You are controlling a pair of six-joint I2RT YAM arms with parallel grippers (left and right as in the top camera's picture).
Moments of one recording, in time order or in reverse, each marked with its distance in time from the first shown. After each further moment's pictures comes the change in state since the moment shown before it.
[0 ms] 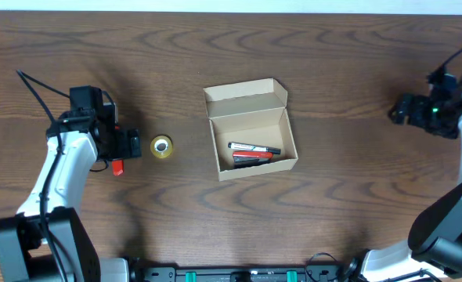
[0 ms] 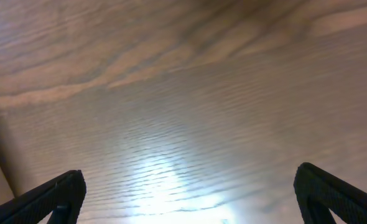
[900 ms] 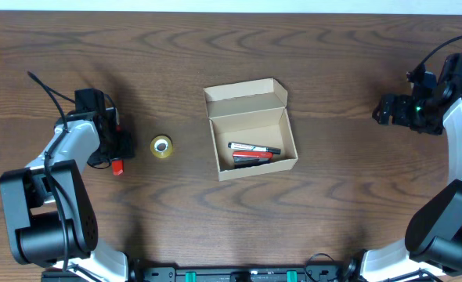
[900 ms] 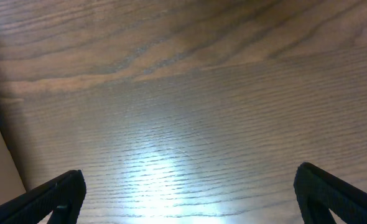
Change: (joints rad) left arm 0.032 0.219 0.008 0.122 0.022 -0.019; right arm 0.077 0.000 -0.028 0.015 0.000 0.000
